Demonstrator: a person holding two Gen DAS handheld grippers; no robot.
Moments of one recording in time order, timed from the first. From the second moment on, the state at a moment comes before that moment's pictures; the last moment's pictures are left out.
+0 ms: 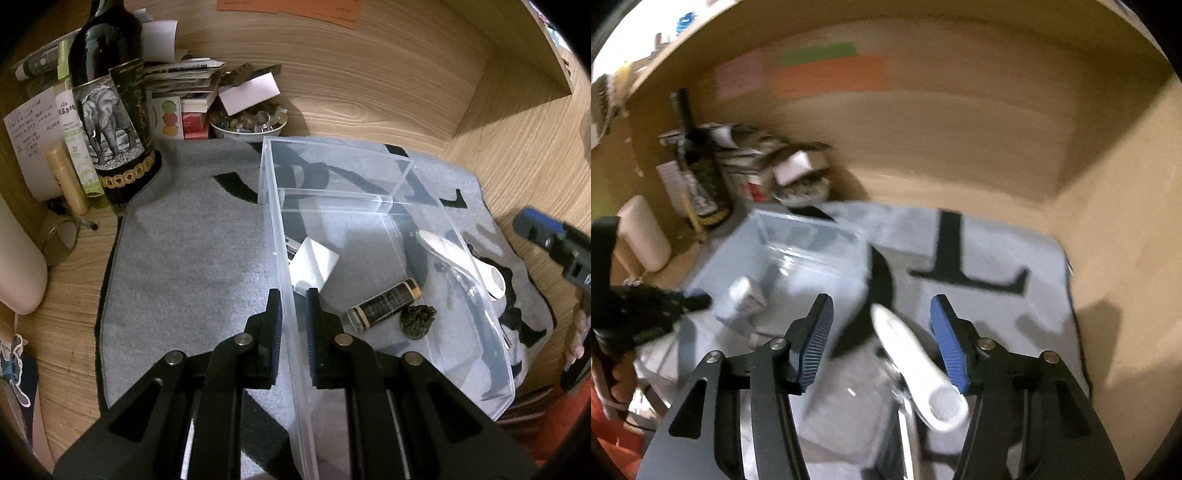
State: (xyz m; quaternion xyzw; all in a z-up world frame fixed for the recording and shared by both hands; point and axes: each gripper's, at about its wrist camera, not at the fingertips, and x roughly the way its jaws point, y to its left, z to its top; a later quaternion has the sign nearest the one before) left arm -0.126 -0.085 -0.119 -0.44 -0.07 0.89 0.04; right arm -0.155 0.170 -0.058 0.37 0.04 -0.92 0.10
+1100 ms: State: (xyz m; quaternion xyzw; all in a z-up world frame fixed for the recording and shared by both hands) left arm -0.126 -0.086 -0.119 -0.44 -0.07 0.89 0.04; right arm -0.158 0.210 -0.143 0.44 -0.02 -0.90 0.06
